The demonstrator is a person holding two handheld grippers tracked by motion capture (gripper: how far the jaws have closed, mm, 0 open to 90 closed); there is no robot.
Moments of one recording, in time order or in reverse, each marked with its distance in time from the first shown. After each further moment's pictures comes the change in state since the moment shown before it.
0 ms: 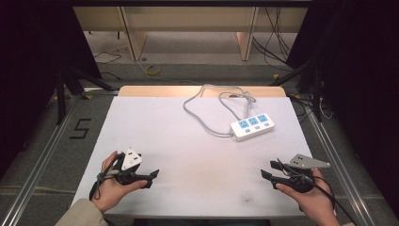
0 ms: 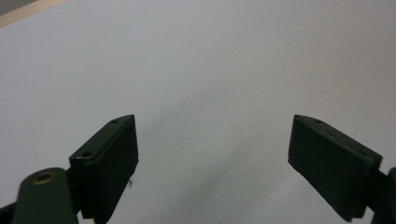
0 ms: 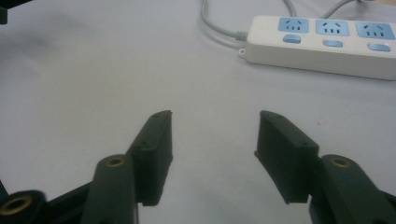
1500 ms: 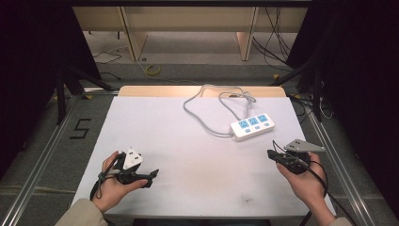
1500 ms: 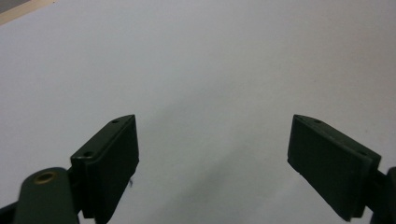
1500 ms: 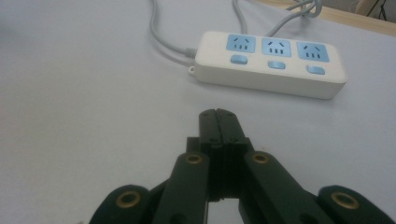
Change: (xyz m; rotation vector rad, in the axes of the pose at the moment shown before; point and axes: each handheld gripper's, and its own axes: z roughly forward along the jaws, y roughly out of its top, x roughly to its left) left arm 0.000 0.000 0.003 0.020 0.016 0.014; right arm -0.017 0.033 0.015 0.026 -0.155 0.004
